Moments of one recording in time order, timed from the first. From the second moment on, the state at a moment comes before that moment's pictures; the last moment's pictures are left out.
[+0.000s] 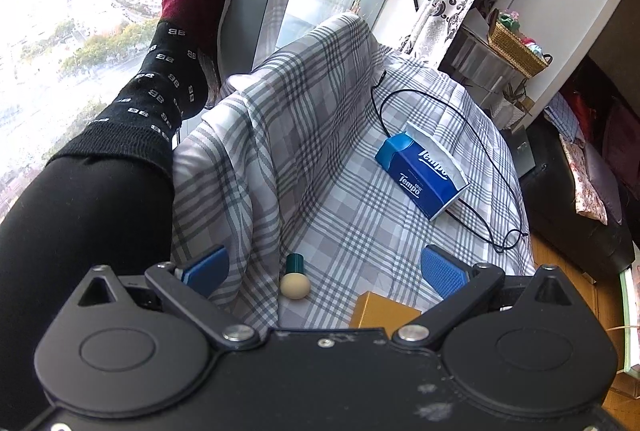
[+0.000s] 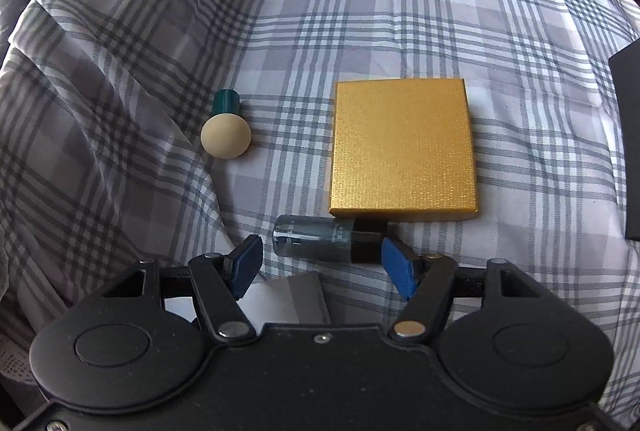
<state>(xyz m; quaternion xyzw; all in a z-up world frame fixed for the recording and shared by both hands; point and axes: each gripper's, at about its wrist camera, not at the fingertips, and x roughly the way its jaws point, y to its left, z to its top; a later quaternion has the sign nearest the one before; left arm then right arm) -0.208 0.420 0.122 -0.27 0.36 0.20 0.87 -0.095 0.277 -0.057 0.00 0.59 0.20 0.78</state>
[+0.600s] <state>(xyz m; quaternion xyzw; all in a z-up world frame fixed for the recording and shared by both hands) -0.200 0.419 0.111 -0.27 0.38 0.21 0.86 -0.084 0.257 -0.061 -0.03 0.58 0.16 0.80</state>
